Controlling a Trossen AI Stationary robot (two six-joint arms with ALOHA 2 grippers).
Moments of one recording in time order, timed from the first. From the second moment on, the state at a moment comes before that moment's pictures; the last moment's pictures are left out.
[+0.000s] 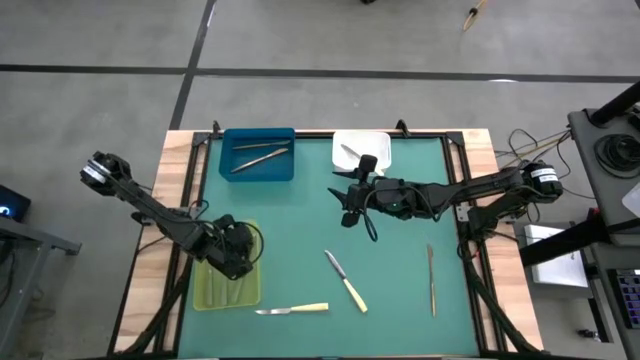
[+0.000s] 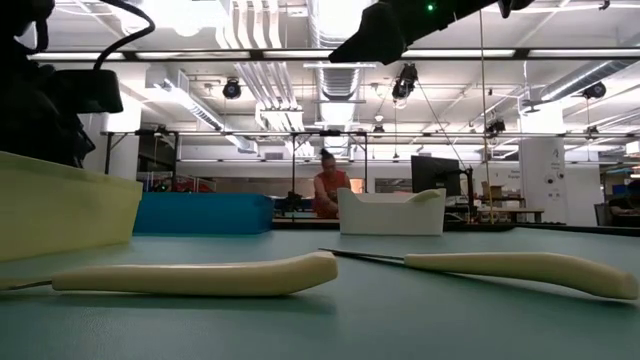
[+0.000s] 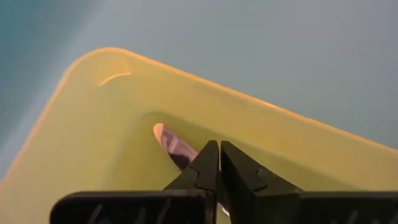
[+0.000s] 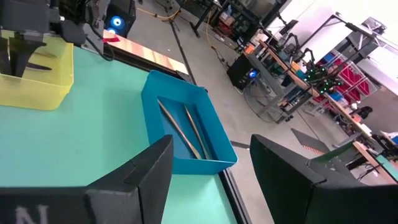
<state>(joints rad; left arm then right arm) -0.58 1.18 0.48 -0.54 -0.49 -0.99 0.05 1.45 0.96 0.27 0.52 -0.49</state>
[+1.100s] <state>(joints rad) -0.58 1.18 0.39 -0.45 -0.52 -1.06 0.04 1.45 0.96 0.24 0.52 -0.48</state>
